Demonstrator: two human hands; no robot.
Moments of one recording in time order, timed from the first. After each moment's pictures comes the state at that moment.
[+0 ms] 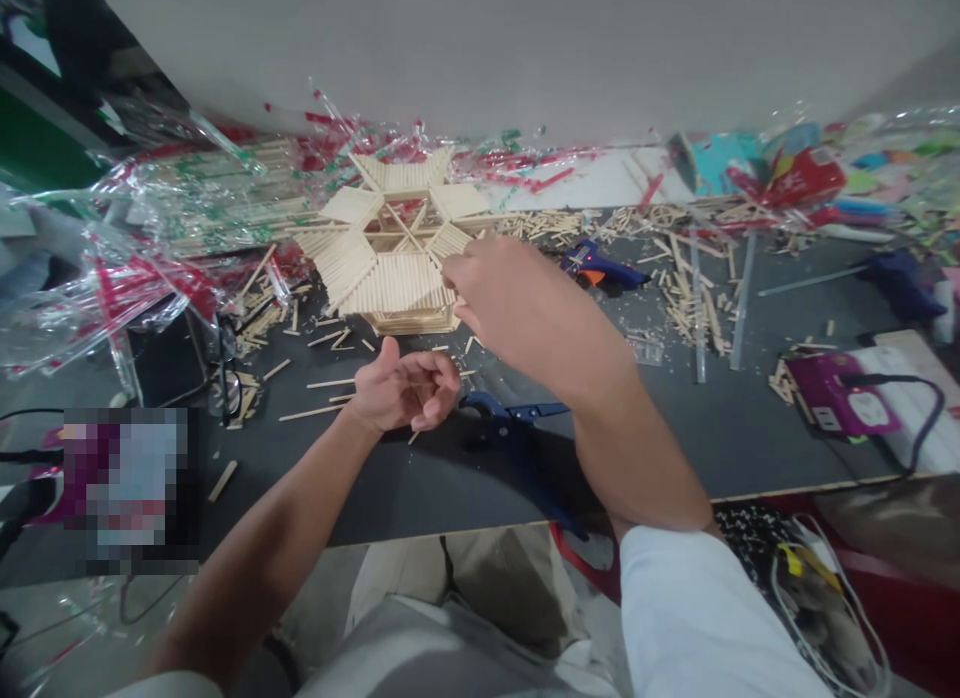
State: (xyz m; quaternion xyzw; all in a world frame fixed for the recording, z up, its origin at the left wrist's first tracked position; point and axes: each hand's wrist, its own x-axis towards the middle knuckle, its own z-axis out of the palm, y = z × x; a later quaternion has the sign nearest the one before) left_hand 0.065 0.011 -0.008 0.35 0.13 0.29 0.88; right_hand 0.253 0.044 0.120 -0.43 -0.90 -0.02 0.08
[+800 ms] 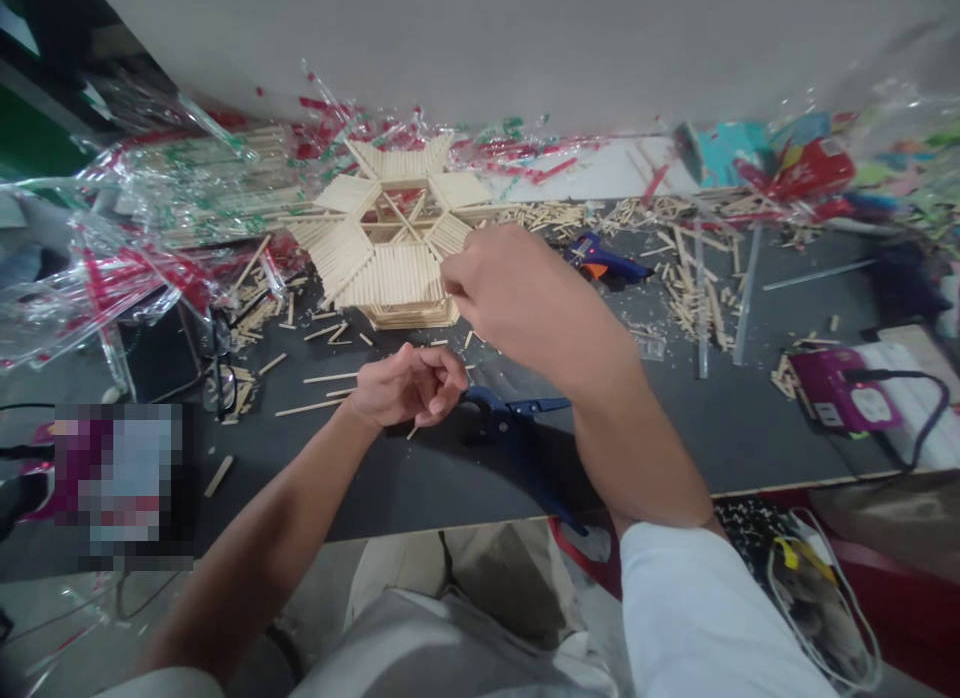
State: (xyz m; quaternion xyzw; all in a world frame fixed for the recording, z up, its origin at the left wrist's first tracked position) left_hand 0.067 0.011 -0.005 0.36 0.12 0.28 0.88; right_hand 0.259 0.053 0.116 -0.42 -0.90 0.05 0.12
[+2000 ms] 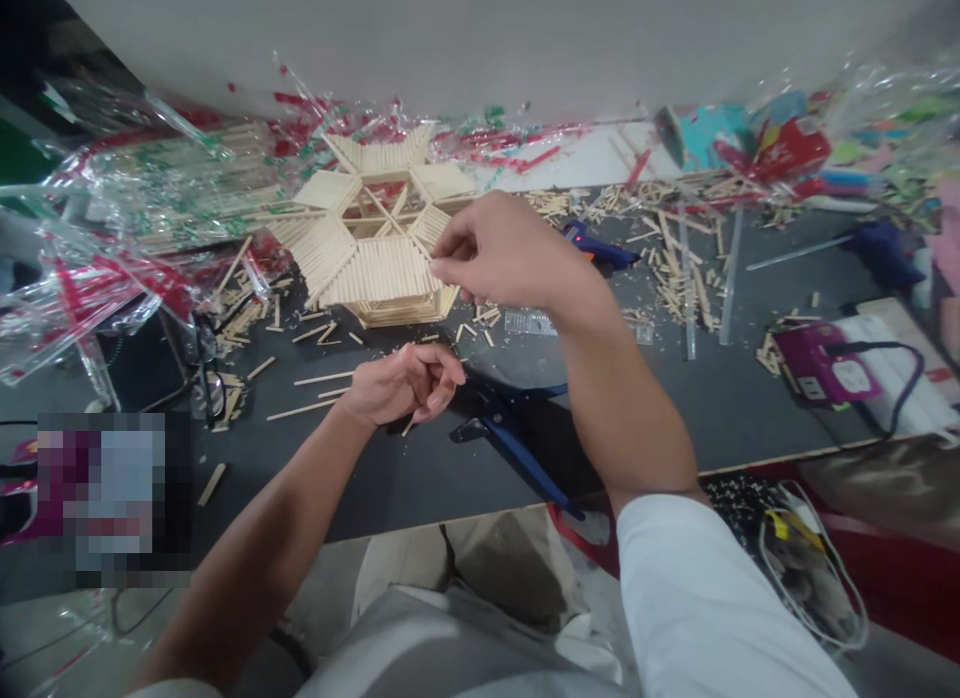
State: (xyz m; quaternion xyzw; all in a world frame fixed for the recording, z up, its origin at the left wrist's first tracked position) left_hand 0.068 0.012 -0.008 0.39 0.12 0.28 0.87; right_hand 0.259 0.079 0.111 -0.53 -0.75 0.34 0.21
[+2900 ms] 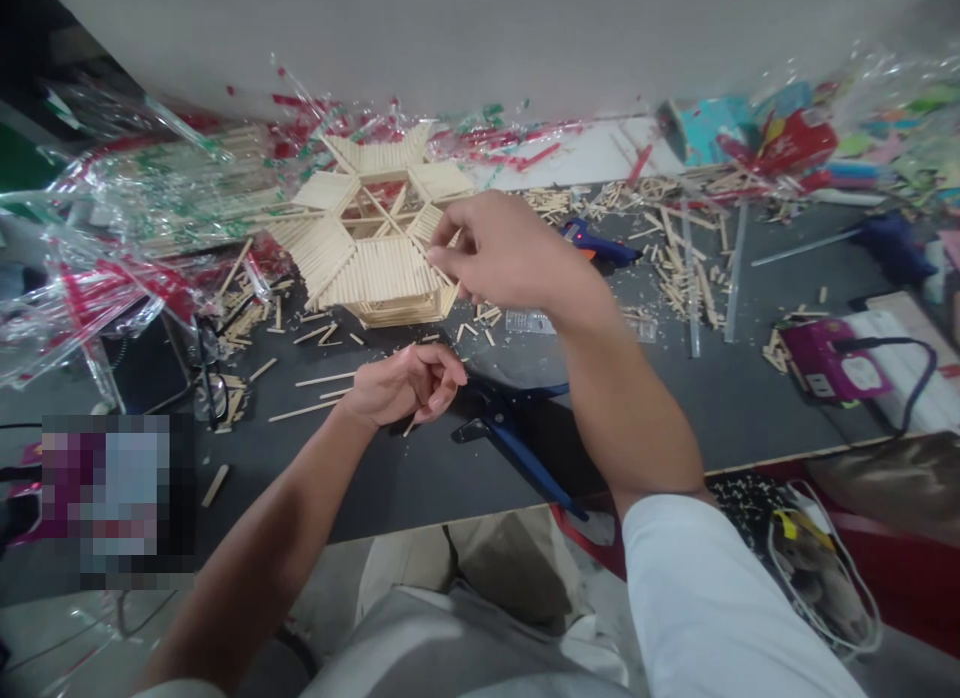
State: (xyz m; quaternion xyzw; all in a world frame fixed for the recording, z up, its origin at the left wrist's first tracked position) left_hand 0.068 0.011 -0.007 0.37 0.11 0.28 0.88; right_hand 0.252 0.071 0.122 -0.57 -0.72 0.36 0.18
